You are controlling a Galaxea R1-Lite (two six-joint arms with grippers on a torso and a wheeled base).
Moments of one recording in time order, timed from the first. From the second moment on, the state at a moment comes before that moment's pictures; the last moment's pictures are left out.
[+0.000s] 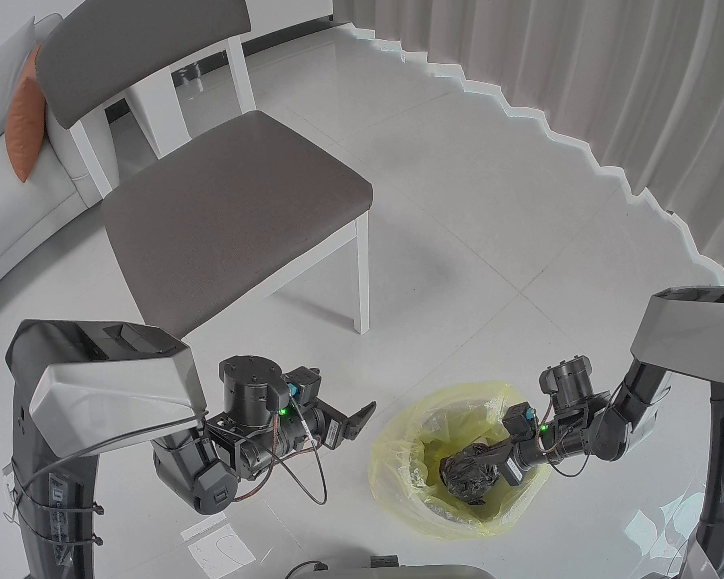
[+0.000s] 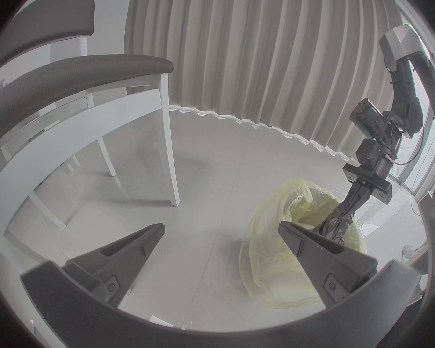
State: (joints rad) left arm -0.55 2.31 -0.68 -1.30 -0.07 0.13; right arm 0.31 2.31 -0.69 -0.70 0.46 -0.44
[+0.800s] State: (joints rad) left arm -0.55 2.32 -0.69 -1.33 -0.07 0.13; right arm 0.30 2.36 -0.81 -0.53 0.46 -0.47
